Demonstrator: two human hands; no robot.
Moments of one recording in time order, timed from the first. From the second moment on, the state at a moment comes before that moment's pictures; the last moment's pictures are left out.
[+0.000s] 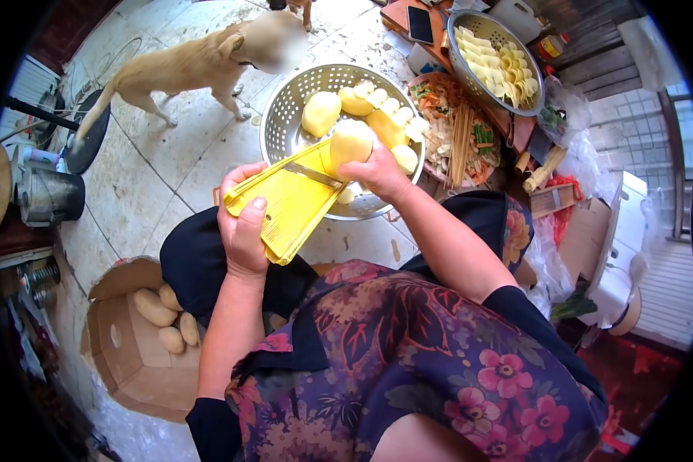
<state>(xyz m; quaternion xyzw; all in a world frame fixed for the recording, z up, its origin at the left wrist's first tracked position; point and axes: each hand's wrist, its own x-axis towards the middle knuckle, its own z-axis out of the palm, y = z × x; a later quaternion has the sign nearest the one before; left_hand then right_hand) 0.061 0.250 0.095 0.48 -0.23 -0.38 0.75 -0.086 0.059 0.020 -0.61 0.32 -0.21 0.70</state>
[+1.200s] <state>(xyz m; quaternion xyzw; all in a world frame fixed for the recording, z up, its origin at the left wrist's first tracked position) 0.060 0.252 0.096 0.48 -0.21 -0.39 0.76 -0.100 0.087 0.107 -0.85 0.27 -0.14 0.43</state>
